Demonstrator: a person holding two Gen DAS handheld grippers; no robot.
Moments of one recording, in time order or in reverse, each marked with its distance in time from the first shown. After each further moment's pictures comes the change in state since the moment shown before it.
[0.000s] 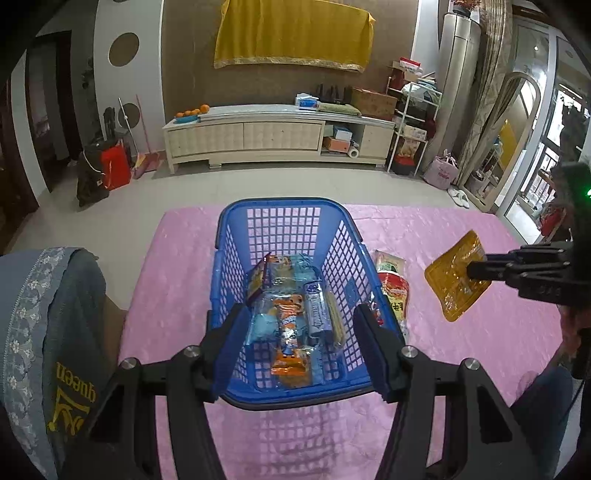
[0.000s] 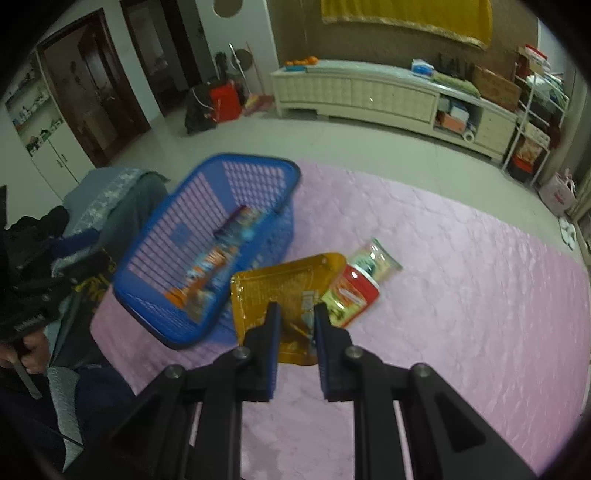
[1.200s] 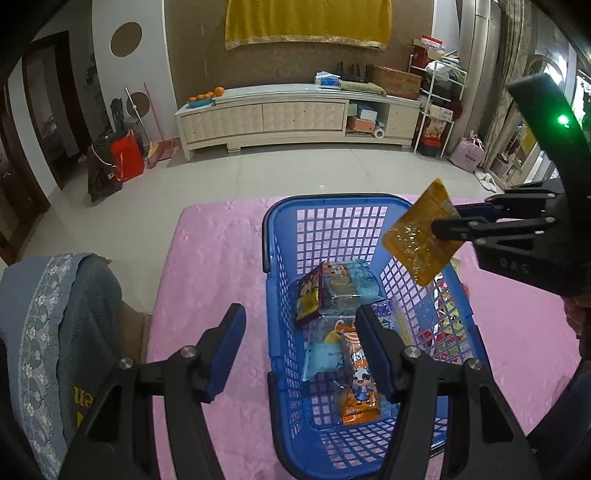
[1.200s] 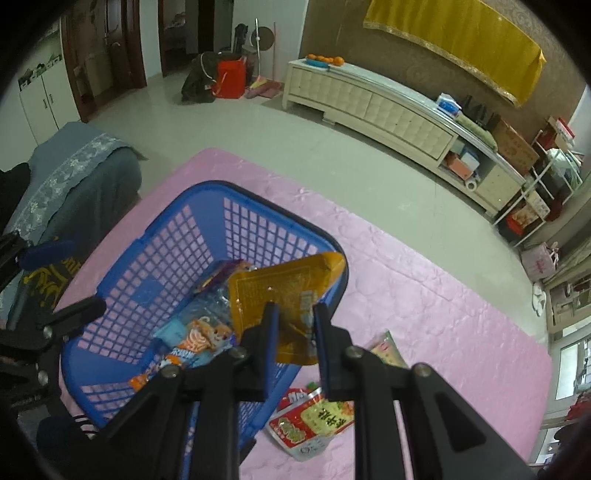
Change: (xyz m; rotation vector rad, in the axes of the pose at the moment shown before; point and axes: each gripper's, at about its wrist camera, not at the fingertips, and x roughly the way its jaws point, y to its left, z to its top) left arm 0.062 0.037 0.034 0.016 0.085 0.081; right arm 0.103 0.053 0.095 -0.205 0.069 -0.197
